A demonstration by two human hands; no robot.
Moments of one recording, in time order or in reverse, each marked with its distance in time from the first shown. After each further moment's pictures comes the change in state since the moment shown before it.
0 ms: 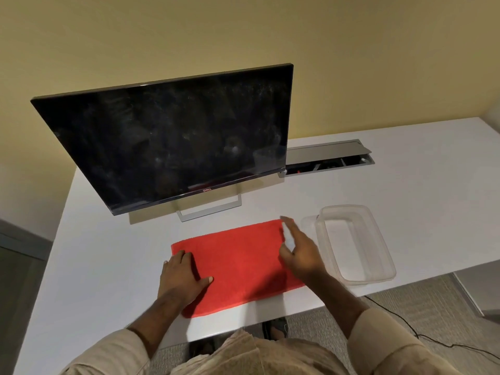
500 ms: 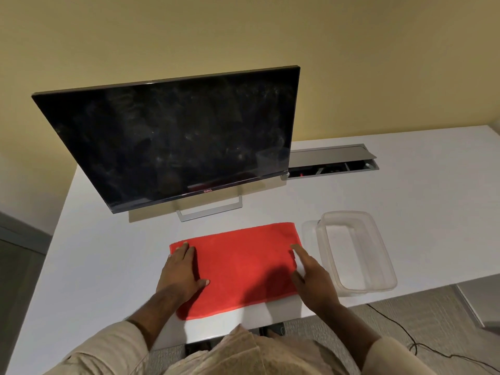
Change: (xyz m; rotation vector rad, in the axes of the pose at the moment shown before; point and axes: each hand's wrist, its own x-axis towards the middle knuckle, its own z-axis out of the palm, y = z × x) left_hand 0.010 0.003 -0.003 -0.003 -0.031 0.042; right_hand -0.031 0.046 -0.002 -0.183 -0.056 0.042
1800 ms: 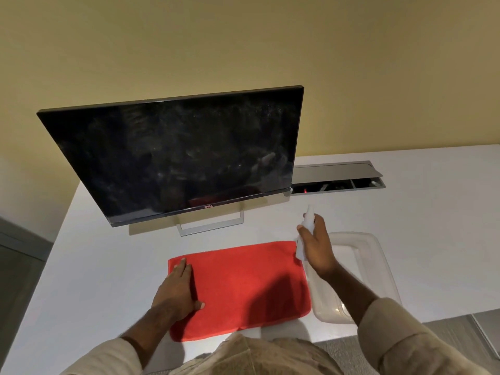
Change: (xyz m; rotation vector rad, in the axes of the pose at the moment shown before) left_hand 0.013 -0.003 0.006 0.022 -0.118 -0.051; right_hand 0.110 -0.038 -0.047 0.532 0.163 0.101
